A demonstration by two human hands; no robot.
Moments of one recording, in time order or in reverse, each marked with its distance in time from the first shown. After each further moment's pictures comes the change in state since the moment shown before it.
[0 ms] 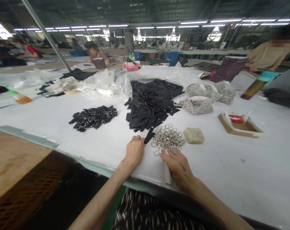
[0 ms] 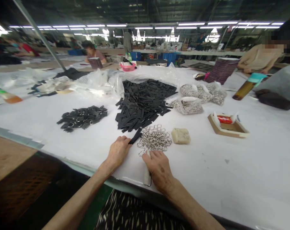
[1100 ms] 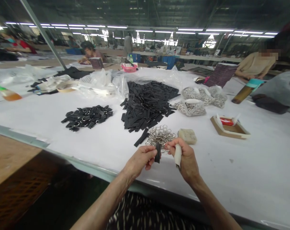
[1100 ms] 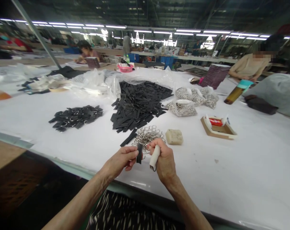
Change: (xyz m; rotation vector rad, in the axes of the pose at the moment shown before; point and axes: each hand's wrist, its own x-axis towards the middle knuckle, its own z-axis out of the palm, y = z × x) left_hand -0.024 0.046 -0.006 -1.445 -0.460 -0.171; right_hand 0.008 0.014 -0.028 0.884 0.278 0.641
